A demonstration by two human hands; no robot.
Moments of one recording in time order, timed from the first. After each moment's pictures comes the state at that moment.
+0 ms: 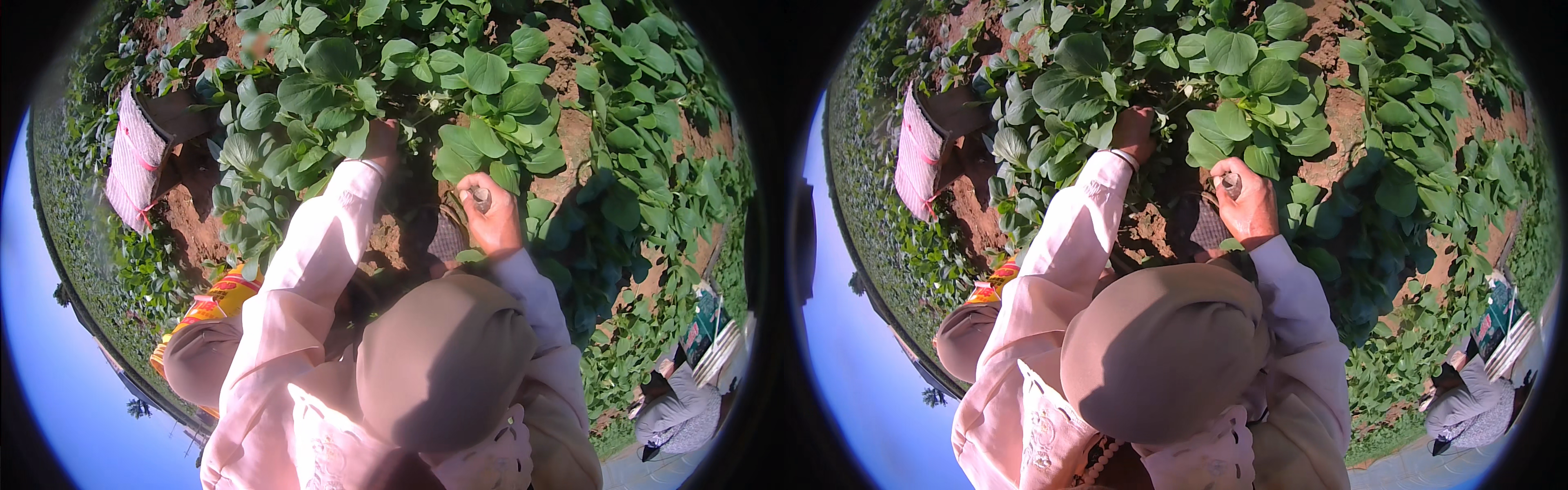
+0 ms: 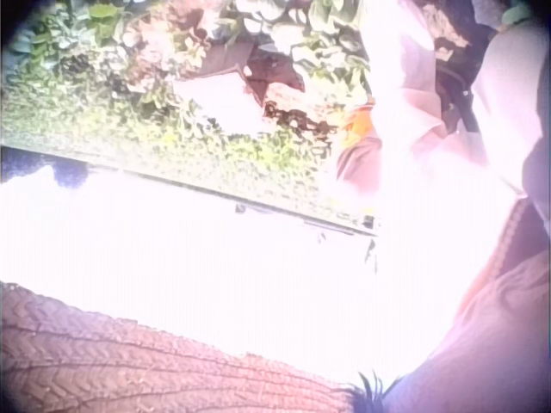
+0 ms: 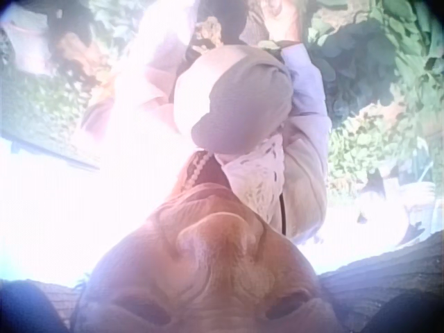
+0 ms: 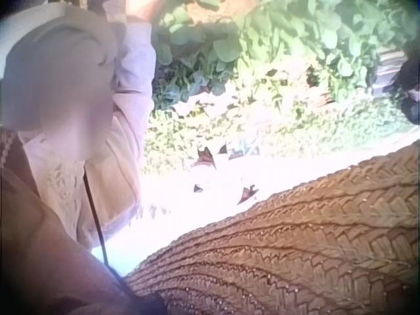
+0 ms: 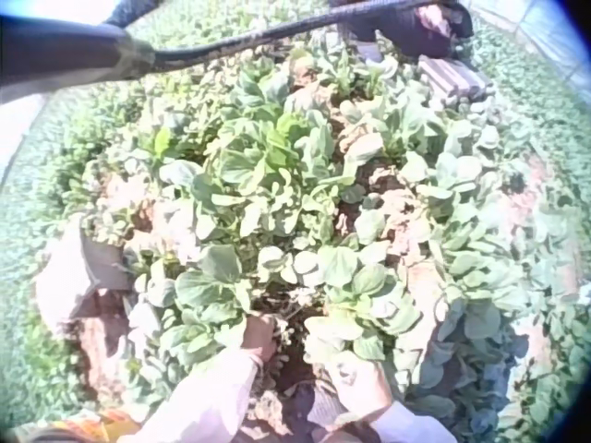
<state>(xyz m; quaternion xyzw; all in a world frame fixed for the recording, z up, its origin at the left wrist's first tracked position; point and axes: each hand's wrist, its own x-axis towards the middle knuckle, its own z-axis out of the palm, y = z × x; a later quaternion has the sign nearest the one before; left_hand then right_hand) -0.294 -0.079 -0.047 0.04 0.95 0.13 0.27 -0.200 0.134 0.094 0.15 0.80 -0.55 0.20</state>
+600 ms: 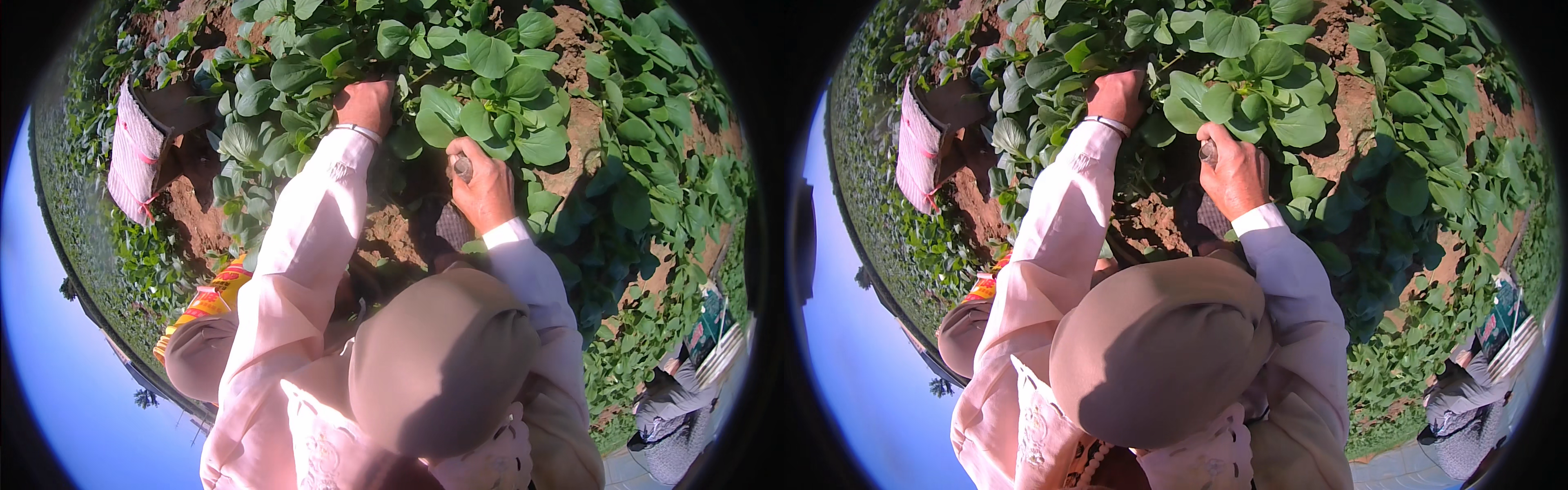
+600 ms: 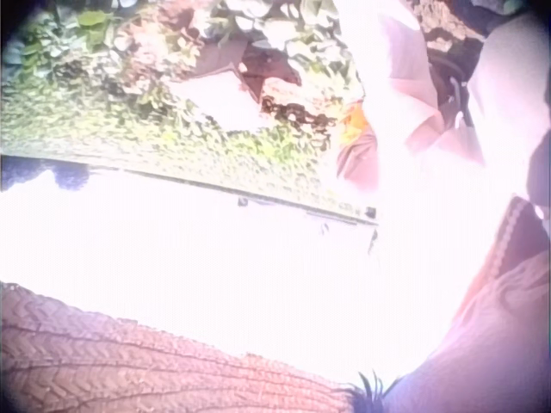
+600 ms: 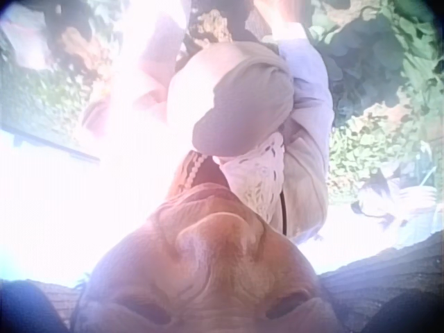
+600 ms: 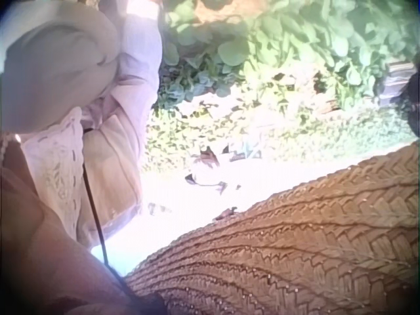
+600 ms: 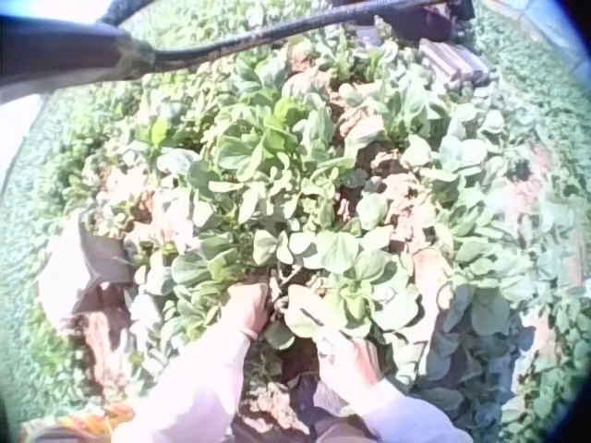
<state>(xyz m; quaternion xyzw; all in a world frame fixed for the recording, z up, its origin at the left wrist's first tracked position) -0.331 -0.072 0.042 0.08 0.97 0.08 0.20 -0.225 0.113 0.087 0.07 0.87 -0.46 0.15</state>
